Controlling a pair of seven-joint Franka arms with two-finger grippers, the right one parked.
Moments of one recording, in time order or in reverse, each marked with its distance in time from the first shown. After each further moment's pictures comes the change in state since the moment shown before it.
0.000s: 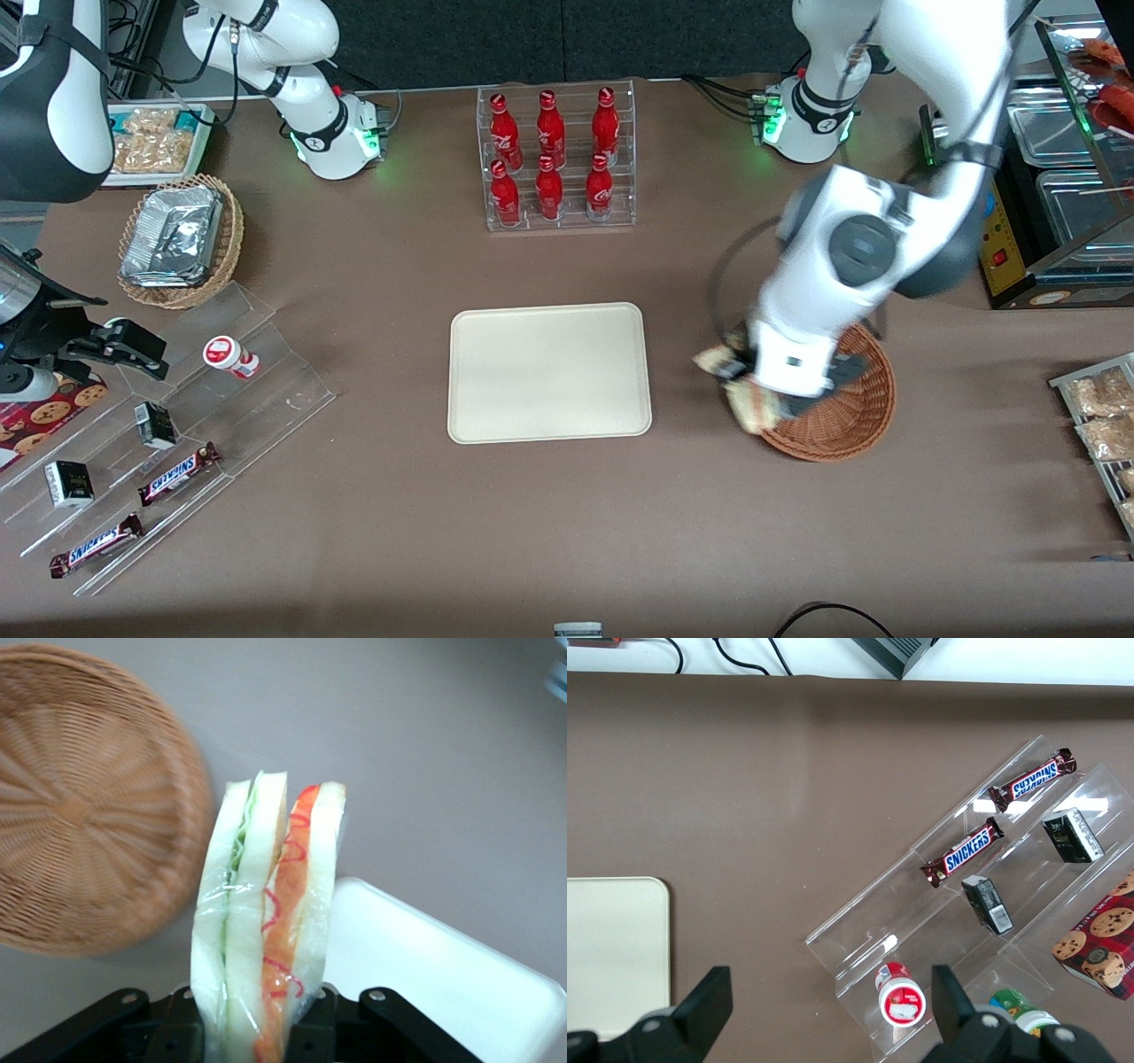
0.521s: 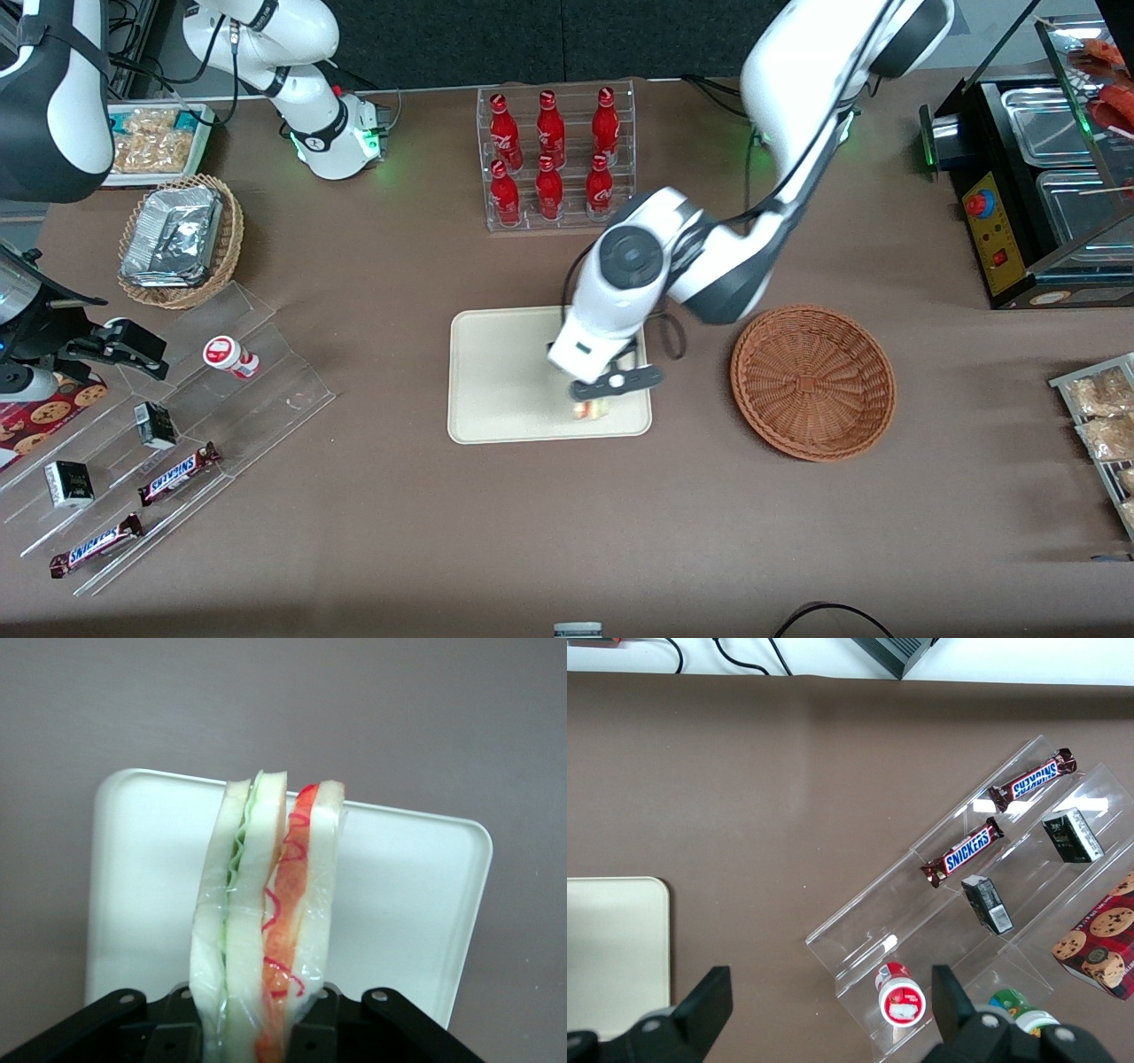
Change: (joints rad) arm -0.273 0.390 0.002 0.354 0.015 0.063 0.095
